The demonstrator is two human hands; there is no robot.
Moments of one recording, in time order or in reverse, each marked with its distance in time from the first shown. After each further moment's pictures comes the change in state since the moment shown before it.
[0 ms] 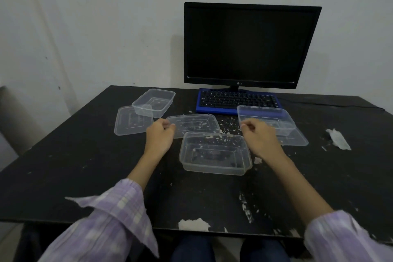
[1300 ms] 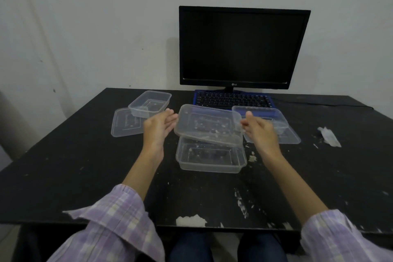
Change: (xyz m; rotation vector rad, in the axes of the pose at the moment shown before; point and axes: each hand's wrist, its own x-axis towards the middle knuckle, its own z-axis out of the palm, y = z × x) left_hand -0.014 0.022 -0.003 -0.758 -0.032 -0.111; right_hand 0.000 0.015 0.001 0.456 0.146 0.118
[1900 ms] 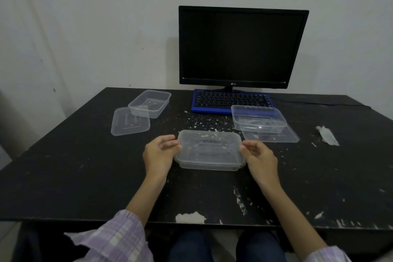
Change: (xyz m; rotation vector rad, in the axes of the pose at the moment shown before) left_hand -0.034 -0.039 -0.013 0.400 0.113 -0.018; right_hand -0.046 0.038 0.000 -0.112 0.065 0.071
